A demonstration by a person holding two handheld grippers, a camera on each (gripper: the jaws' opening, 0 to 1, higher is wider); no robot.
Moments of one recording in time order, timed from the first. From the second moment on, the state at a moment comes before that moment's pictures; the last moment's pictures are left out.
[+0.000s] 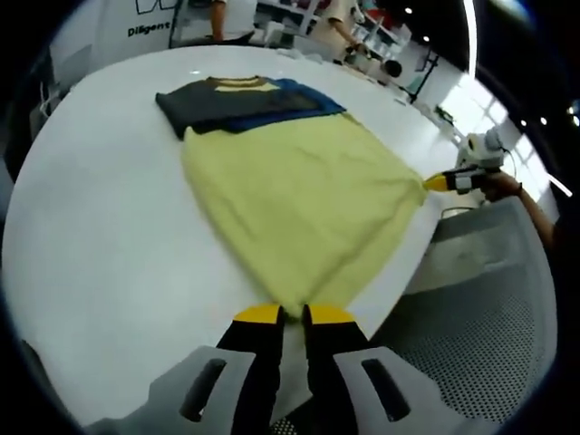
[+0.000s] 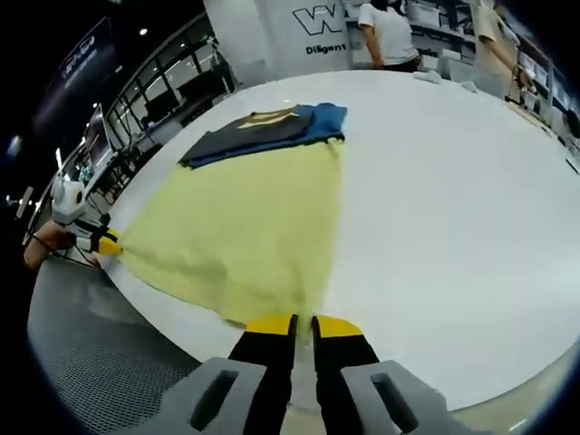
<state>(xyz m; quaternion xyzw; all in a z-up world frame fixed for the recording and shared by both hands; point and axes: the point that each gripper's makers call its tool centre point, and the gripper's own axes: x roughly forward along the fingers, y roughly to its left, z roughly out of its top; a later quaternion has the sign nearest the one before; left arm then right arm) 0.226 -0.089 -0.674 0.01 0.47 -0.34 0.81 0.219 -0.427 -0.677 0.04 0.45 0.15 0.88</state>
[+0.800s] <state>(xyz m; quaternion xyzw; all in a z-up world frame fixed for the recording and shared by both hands) 0.298 -0.090 -0.630 -0.11 0.46 -0.28 0.84 0.289 -0.431 -0.623 0.07 0.38 0.15 0.91</state>
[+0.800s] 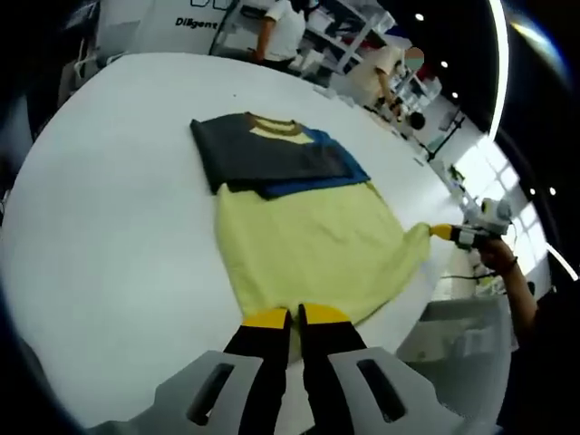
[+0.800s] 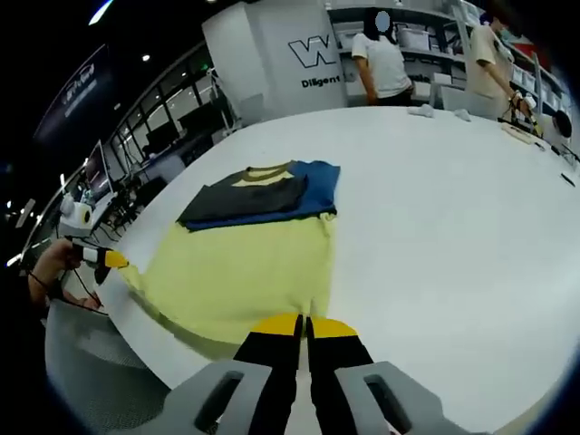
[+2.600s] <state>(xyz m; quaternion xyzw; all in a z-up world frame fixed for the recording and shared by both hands) 0.299 -0.095 -0.650 -0.03 0.46 -0.35 0.82 0.319 -0.433 -0.645 0.11 0.40 0.13 0.90</state>
